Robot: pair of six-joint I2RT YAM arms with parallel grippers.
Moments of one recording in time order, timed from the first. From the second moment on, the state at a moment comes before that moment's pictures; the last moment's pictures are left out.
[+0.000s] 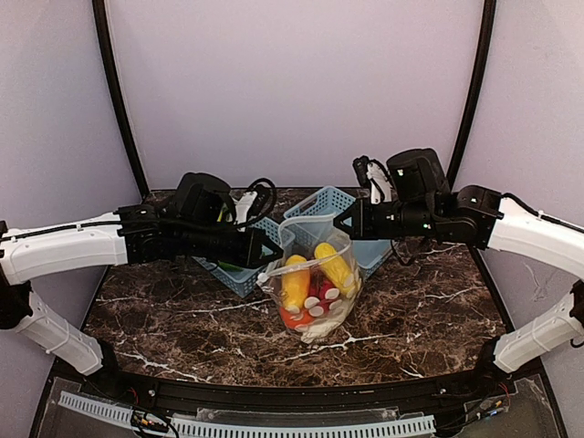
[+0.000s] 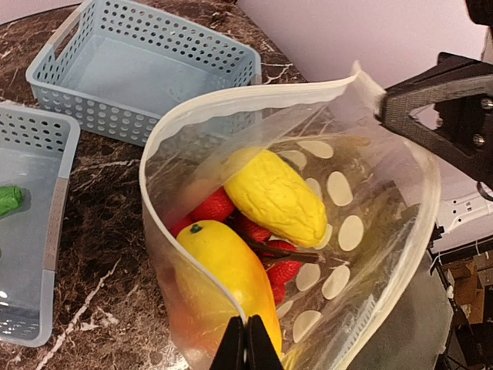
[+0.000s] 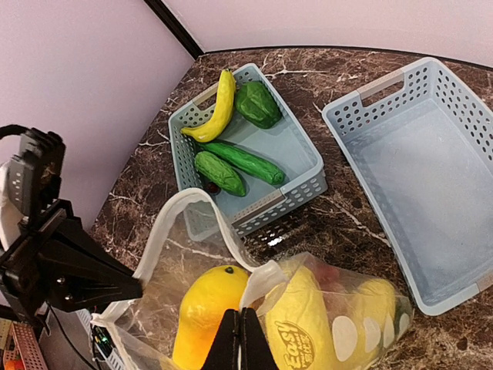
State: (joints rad) left arm -0.96 1.39 1.13 -0.35 0.14 -0.55; right arm 0.93 1.30 1.21 -0.45 0.03 0.59
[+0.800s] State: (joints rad) left arm -0.96 1.30 1.11 -0.37 0.19 -0.49; right arm 0.93 1.38 1.21 -0.42 0.05 0.59
